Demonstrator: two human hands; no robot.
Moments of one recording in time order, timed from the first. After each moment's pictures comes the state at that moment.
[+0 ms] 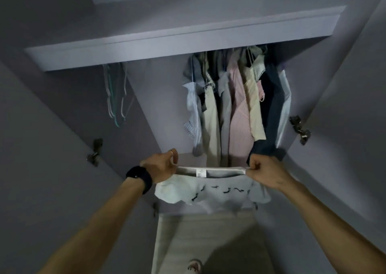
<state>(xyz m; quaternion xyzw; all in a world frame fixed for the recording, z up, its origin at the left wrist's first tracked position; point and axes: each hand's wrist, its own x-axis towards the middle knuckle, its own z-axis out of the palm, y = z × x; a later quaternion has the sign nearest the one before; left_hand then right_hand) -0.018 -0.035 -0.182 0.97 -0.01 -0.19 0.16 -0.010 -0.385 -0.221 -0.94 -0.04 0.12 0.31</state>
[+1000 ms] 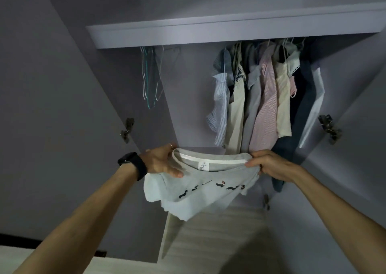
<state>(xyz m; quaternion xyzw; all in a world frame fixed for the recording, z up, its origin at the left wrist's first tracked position) -0.096 0.034 -0.157 0.93 0.04 -0.25 0.27 -0.011 -0.325 -0.222 -0.75 -0.04 0.38 0.54</state>
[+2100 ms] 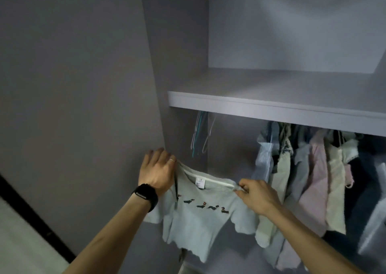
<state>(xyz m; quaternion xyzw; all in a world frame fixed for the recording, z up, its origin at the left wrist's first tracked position) -0.119 0.088 -0.096 0.96 0.16 0.20 -0.09 0.028 -0.183 -0.151 -0.94 -0.29 0.02 0.19</state>
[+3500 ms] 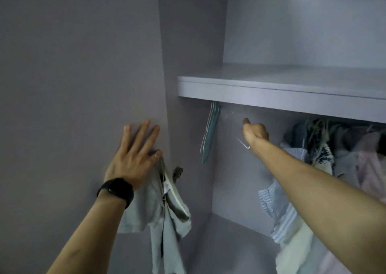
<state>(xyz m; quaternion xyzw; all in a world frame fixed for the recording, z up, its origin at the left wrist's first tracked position) -0.106 0.187 -0.118 0.88 0.20 0.10 -0.42 0.184 -0.003 -0.103 -0.85 -0.02 0.01 0.53</state>
